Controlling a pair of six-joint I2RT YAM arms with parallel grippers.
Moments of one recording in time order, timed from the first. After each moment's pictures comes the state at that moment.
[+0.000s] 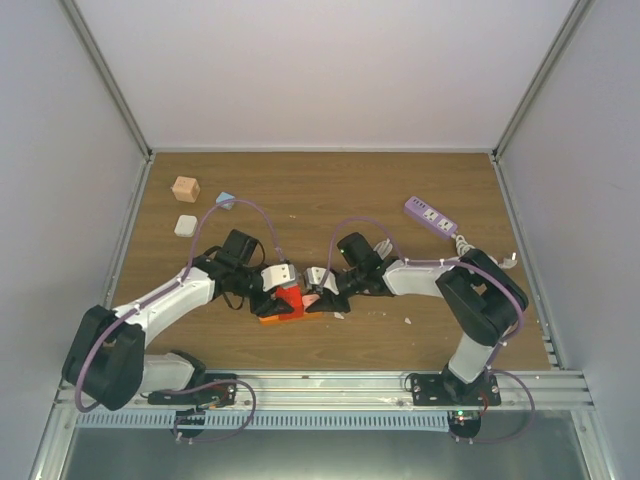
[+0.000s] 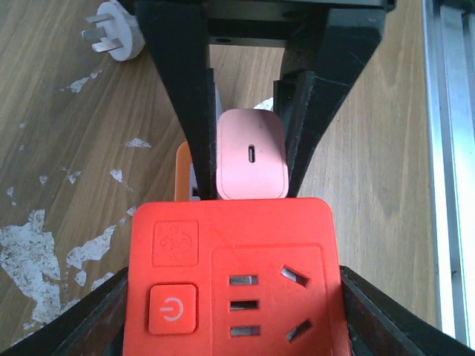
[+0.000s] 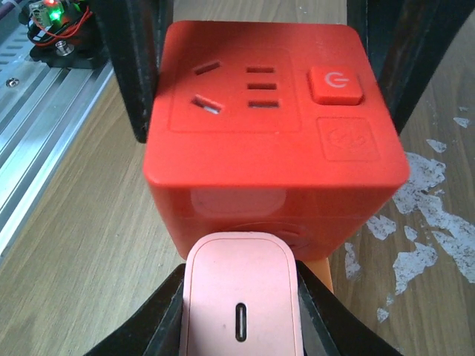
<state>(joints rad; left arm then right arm) -0.48 1.26 0.69 -0.51 0.65 0.69 0.73 1.74 0.80 0.01 -0.84 -0.70</state>
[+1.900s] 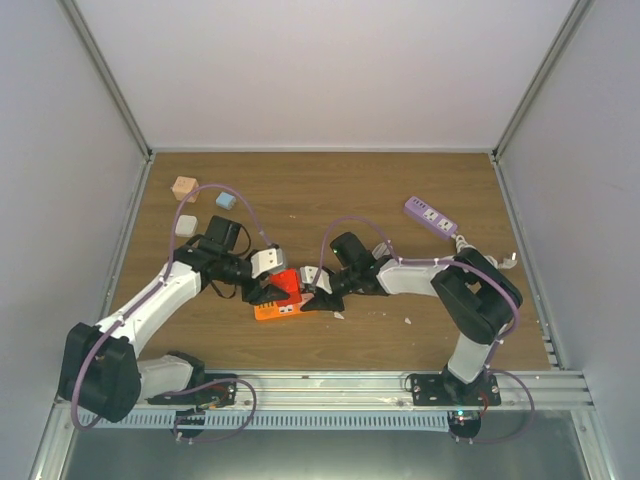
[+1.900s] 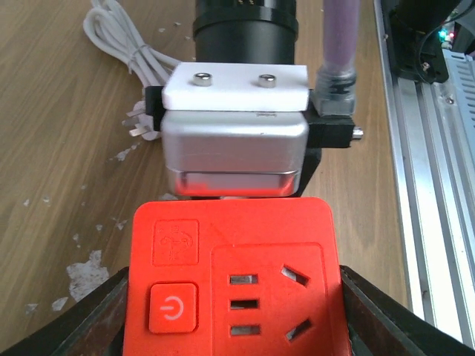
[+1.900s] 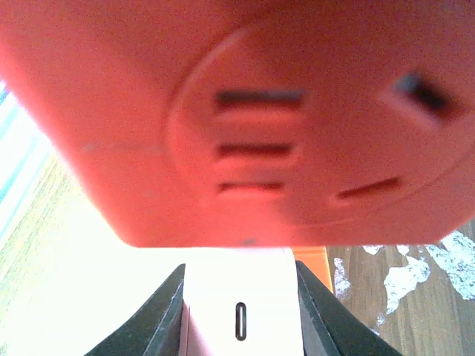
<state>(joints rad) -0.35 1.21 0.80 -0.65 0.81 0.77 0.76 1.77 0.85 0.01 -0.78 -0.66</state>
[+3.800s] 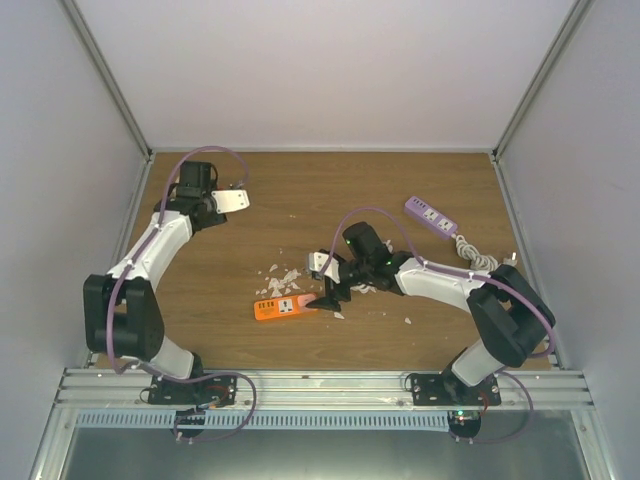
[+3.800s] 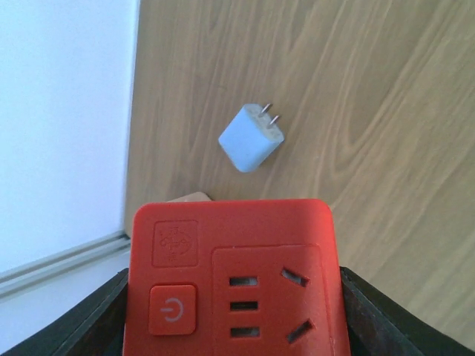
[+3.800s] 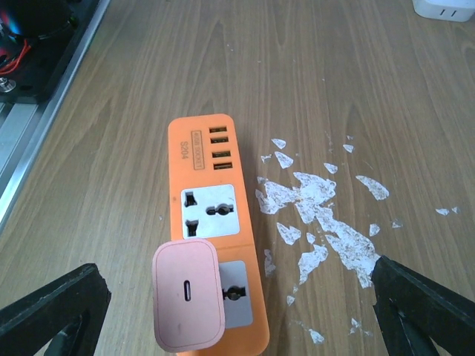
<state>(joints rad) -0.08 1.50 1.17 -0.50 -0.10 1.22 0.73 1.57 0.84 -0.04 -0.69 -0.62</state>
